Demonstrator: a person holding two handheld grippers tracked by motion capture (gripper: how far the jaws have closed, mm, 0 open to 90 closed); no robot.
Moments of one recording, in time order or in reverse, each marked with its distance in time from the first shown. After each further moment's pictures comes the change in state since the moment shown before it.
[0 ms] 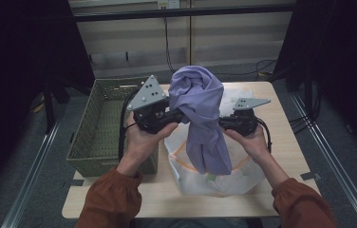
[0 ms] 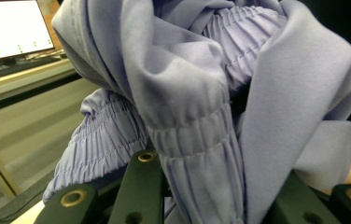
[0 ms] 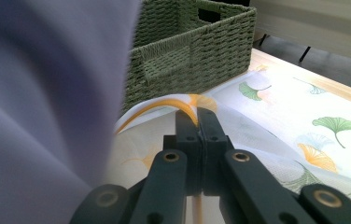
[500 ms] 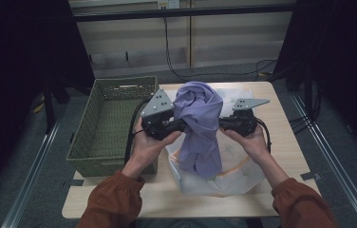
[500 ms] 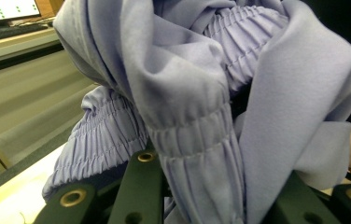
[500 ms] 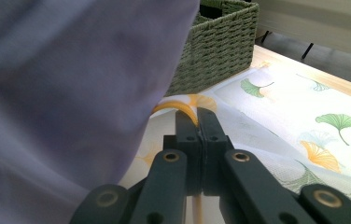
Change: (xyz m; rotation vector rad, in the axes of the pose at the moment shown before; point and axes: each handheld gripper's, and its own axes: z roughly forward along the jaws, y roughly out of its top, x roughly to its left) left arm 0.003 -0.038 0.018 0.085 -0.006 -0.035; right arm 0.000 -0.001 0.002 0.009 0.010 0.002
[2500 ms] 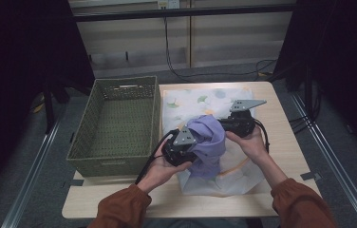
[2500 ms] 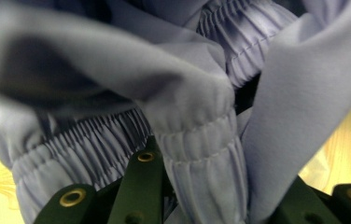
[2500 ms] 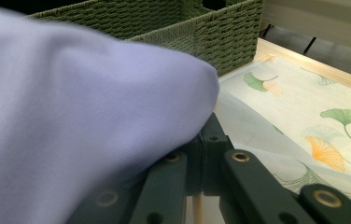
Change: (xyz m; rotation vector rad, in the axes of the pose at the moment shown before) left arm -0.019 -0.104 0.063 0.340 -0.076 0.026; right arm 0.003 -0.002 0.005 0.034 0.000 -0.005
